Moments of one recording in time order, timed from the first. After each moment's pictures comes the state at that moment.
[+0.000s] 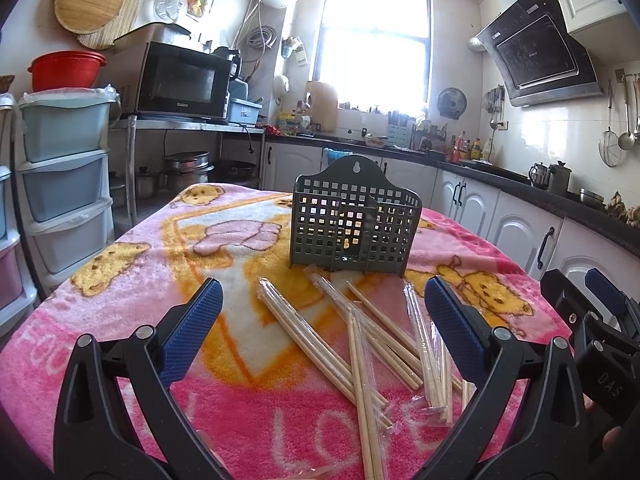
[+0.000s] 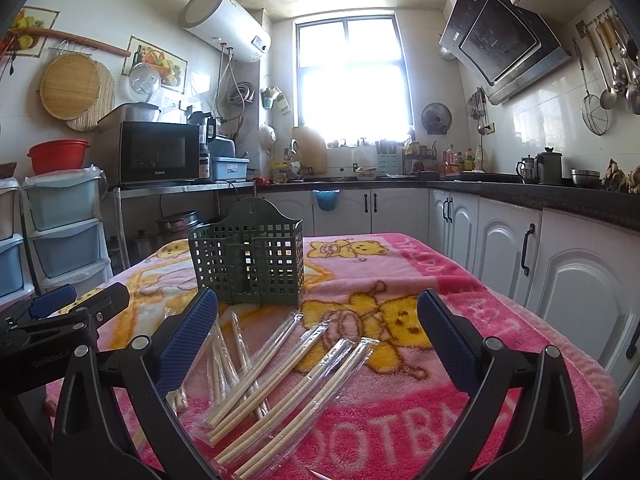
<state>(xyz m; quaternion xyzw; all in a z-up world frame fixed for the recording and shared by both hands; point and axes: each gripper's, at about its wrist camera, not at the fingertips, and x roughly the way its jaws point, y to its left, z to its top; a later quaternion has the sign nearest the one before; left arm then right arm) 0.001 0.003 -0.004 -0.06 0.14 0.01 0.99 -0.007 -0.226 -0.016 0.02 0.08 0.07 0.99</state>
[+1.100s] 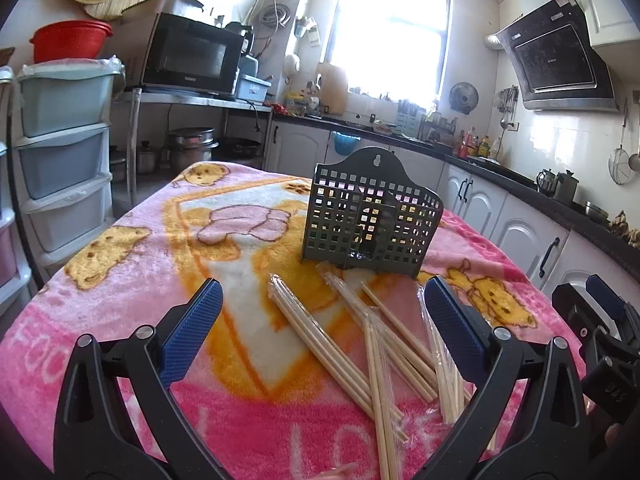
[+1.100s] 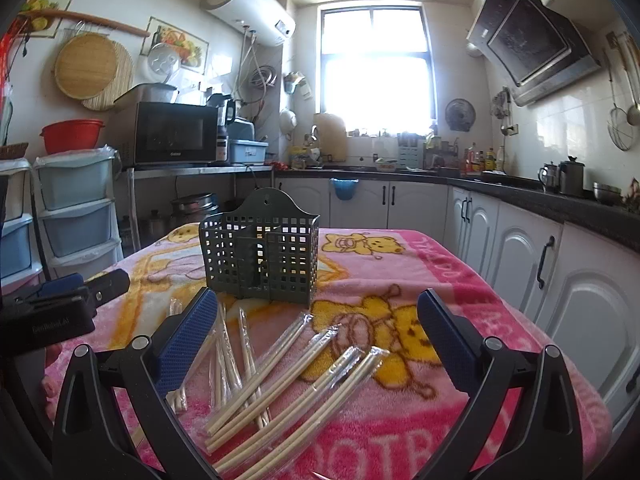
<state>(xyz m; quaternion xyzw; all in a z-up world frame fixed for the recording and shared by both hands) 0.025 0.030 0.006 -0.10 0.18 0.01 0.98 0.017 -0.219 0.004 -0.02 0.11 0.11 0.99</state>
